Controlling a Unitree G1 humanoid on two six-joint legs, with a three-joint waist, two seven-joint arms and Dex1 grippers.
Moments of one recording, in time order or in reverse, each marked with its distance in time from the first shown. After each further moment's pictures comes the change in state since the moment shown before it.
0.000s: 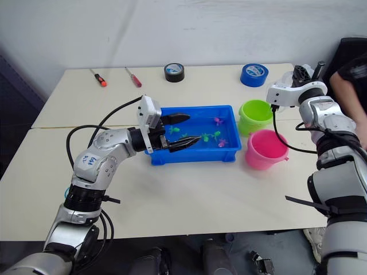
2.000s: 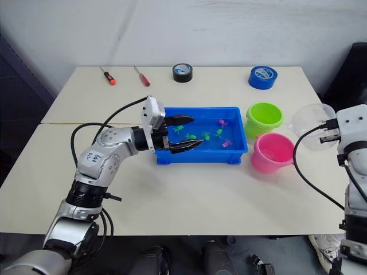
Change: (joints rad) left arm -0.037 0.001 -0.037 0.081 0.006 -0.046 -0.049; right arm 0.876 0.019 -0.929 -1.104 0.789 0.618 0.506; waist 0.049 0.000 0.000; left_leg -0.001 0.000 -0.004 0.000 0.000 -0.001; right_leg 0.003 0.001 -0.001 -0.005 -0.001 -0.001
